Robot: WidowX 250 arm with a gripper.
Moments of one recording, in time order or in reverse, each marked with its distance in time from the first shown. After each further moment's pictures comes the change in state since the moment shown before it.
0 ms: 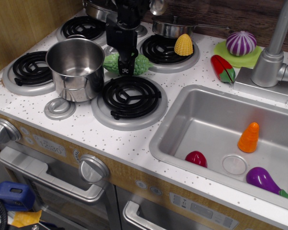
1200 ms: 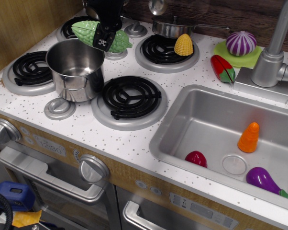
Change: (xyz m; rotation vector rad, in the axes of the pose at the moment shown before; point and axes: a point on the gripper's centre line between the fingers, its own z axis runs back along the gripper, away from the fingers) arm 0.048 0.018 0.077 -0.102 -0.231 -0.046
